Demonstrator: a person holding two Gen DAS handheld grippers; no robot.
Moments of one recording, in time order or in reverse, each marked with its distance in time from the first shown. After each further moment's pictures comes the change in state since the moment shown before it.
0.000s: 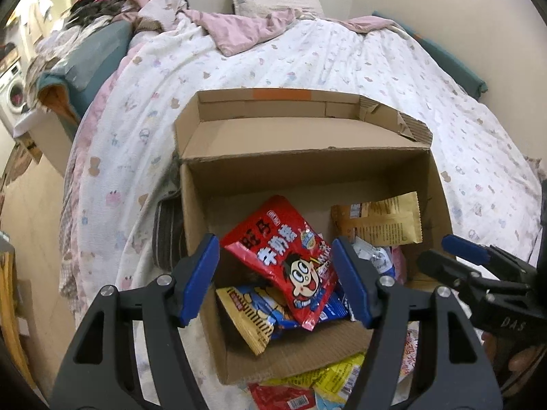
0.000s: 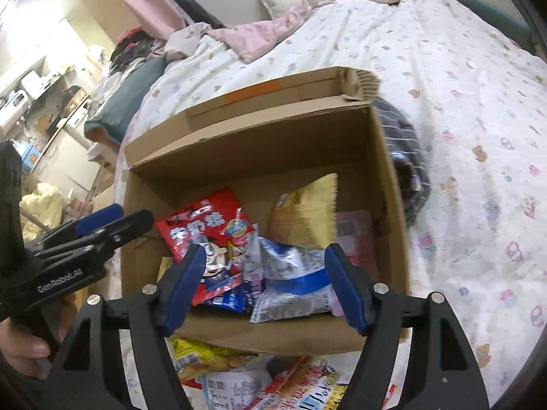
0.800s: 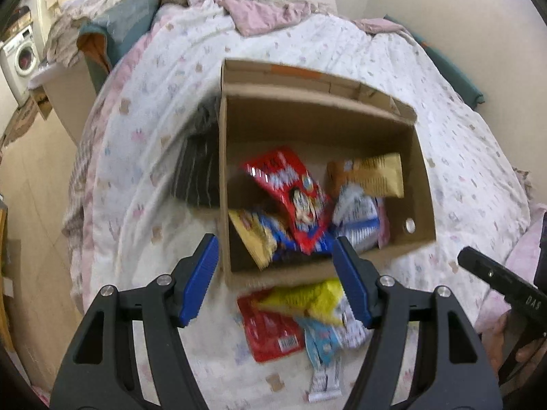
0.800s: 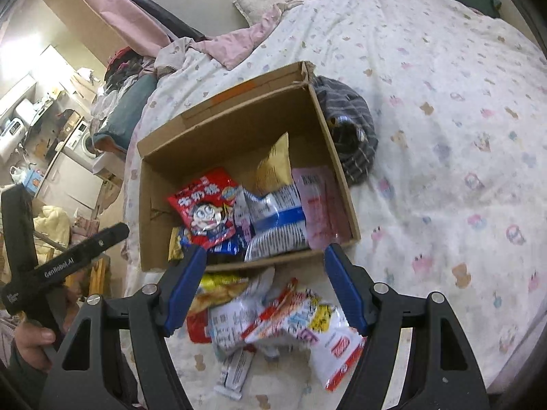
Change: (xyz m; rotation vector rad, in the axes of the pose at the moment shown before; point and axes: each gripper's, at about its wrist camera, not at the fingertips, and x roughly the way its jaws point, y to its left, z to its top) left arm -0.048 0.016 -0.065 -0.107 0.067 -0.050; right arm -0.071 -0.023 -0.055 0.119 -0.010 0.017
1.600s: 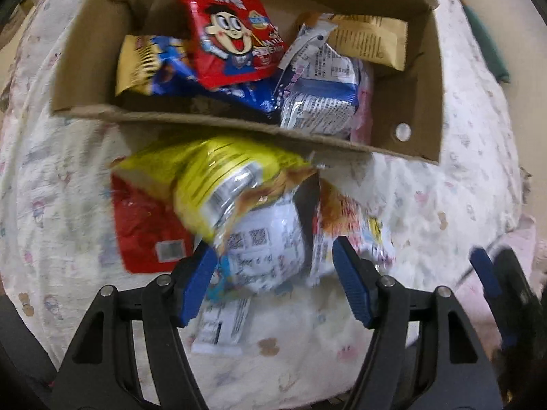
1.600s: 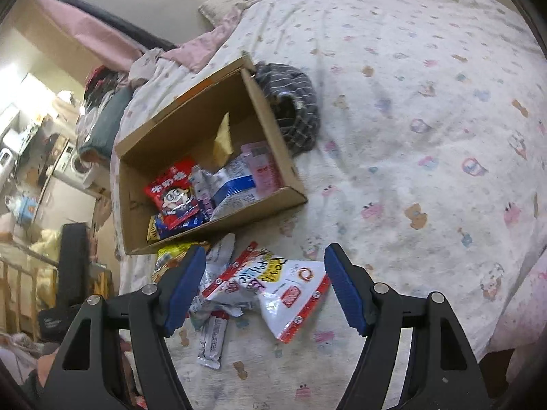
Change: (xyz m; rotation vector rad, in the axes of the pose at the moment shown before) left arm 0.096 -0.076 -0.061 -0.204 0.388 -0.040; right arm -0.032 -0.057 -0.039 0.139 0.000 -0.026
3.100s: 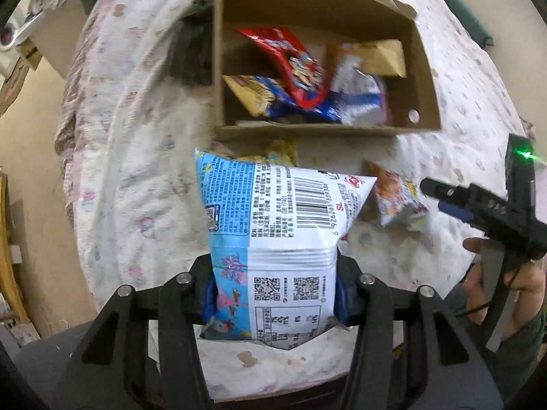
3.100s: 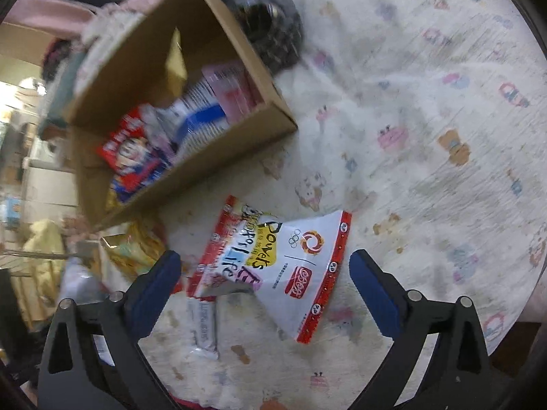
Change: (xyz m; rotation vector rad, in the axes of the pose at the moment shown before) left arm -0.084 0.074 -0.025 0.192 -0.072 0.079; right arm 0.085 0.001 -0.011 0.103 0.305 -0.096
